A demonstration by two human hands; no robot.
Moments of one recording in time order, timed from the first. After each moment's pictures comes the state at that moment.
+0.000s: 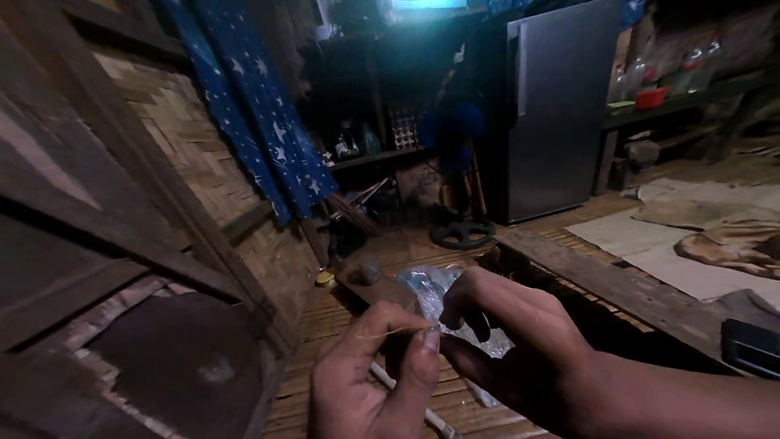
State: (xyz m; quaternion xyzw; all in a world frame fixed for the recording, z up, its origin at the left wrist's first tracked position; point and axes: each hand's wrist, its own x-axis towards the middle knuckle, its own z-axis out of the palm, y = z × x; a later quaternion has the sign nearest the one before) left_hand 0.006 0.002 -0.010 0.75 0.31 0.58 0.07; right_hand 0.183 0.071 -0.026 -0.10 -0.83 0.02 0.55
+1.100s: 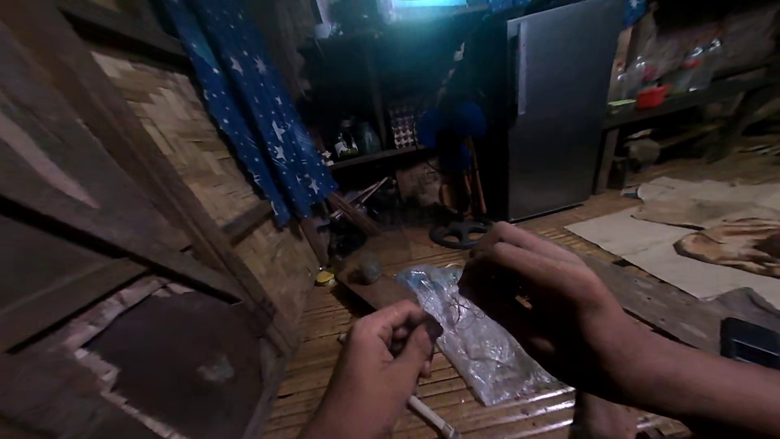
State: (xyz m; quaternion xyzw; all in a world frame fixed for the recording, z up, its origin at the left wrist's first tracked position) left_hand -0.003 0.020 -0.017 0.73 0.44 0.48 0.22; right_hand 0.208 0.078 -0.004 -0.16 -0.82 0.02 0.54
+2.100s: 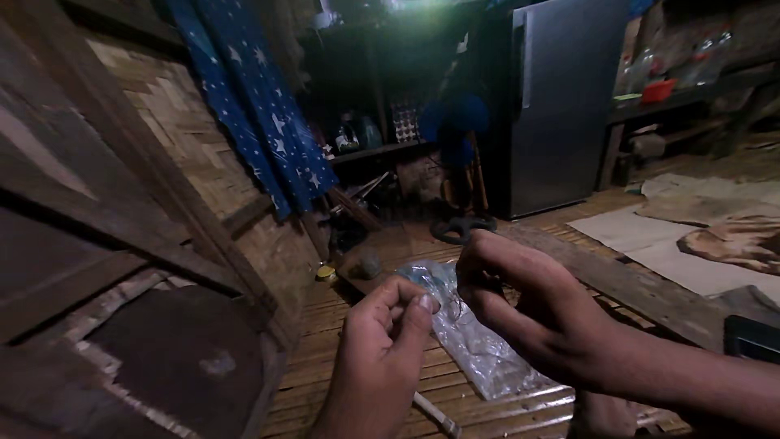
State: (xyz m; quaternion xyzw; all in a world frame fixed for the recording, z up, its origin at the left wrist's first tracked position) left_hand 0.007 0.022 -0.011 0.69 0.41 0.56 0.18; right_hand 0.195 0.085 -0.009 -0.12 -0.84 0.13 0.52
